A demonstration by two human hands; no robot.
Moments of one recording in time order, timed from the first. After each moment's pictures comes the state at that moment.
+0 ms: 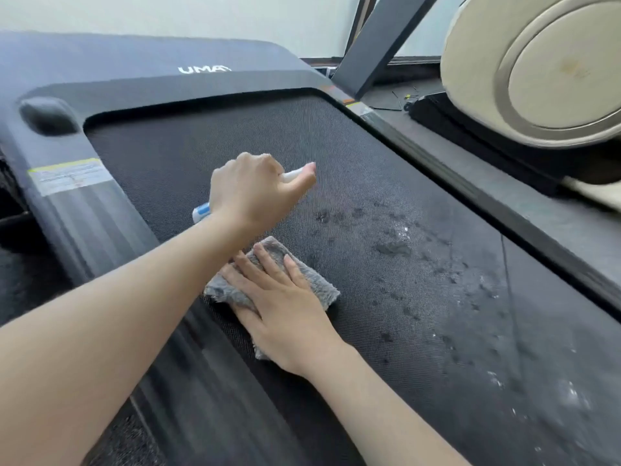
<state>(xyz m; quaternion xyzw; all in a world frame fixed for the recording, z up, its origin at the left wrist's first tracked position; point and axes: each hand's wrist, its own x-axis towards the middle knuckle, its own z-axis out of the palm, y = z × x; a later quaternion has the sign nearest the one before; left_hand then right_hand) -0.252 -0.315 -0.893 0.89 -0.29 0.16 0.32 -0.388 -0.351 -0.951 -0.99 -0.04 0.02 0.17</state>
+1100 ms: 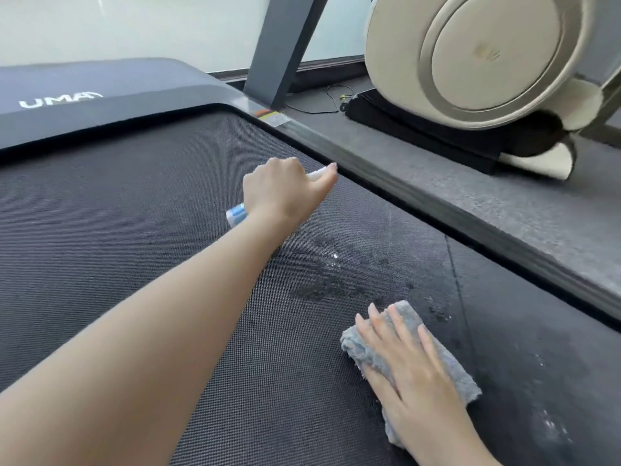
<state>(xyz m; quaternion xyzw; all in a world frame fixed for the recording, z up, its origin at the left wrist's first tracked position) -0.242 -0.524 -0.891 0.88 -0.33 0.13 0.31 -0.513 -0.537 -0.980 -0.96 0.24 -0.09 0.11</state>
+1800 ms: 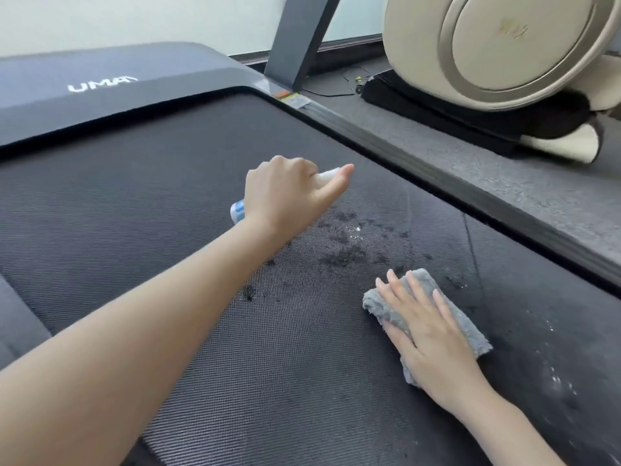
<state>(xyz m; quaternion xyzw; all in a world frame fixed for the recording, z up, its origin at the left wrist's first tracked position) -0.273 -0.454 -0.890 0.84 -0.39 0.15 0.34 -0.511 -0.531 -0.962 -0.96 0.25 -0.01 0.12</state>
